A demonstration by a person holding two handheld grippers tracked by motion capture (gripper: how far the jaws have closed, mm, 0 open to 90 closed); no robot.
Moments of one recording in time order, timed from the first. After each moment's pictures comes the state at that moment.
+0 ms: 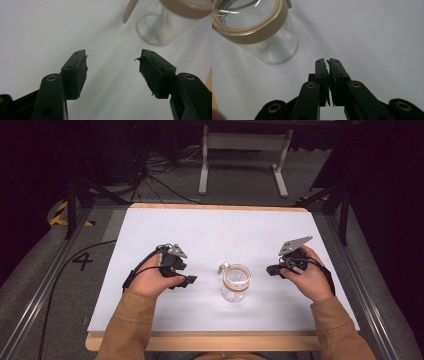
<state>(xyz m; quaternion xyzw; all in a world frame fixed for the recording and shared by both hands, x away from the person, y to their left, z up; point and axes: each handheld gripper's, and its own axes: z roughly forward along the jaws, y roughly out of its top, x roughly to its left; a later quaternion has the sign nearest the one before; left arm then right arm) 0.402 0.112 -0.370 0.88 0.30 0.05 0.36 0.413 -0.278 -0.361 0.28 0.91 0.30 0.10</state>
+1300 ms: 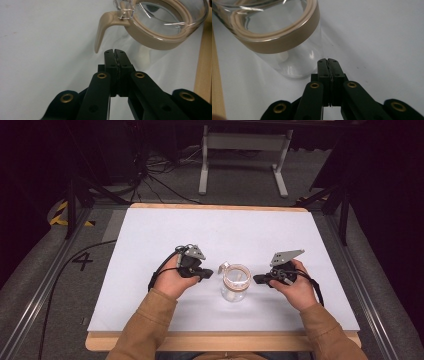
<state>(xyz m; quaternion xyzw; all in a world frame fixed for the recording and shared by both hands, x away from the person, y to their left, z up) 0.409 0.063 -0.384 0.89 0.24 0.03 0.39 0.400 -0.256 -0.400 0.27 0.89 0.37 0.07</state>
